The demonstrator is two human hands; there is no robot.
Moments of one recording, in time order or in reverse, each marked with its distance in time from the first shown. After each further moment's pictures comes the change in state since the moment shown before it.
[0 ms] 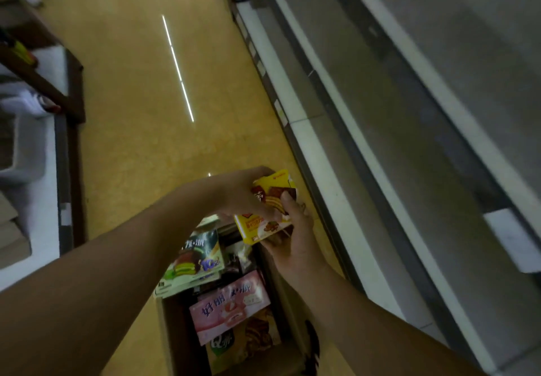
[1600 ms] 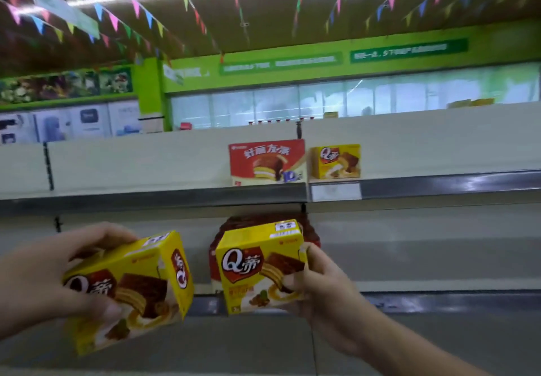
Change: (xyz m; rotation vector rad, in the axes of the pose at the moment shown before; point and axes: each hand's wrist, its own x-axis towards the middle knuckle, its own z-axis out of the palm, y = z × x) left_hand -0.476 0.502 -0.077 0.864 0.513 1.362; right_hand -0.727 -0.301 -0.027 -0.073 0.068 -1.290
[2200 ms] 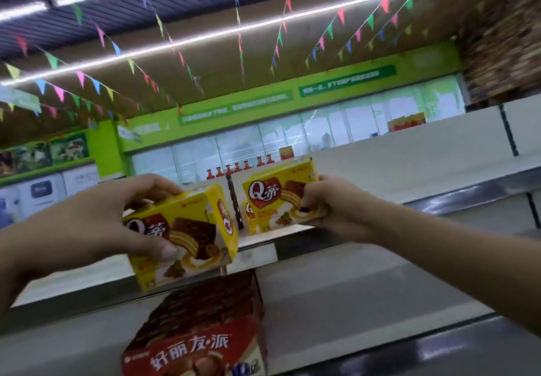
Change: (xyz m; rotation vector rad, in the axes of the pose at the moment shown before) left_hand 0.126 0.283 -0.080 -0.266 0.007 0.412; right_hand 0.014 -0.233 -0.115 -0.304 0.259 -0.188
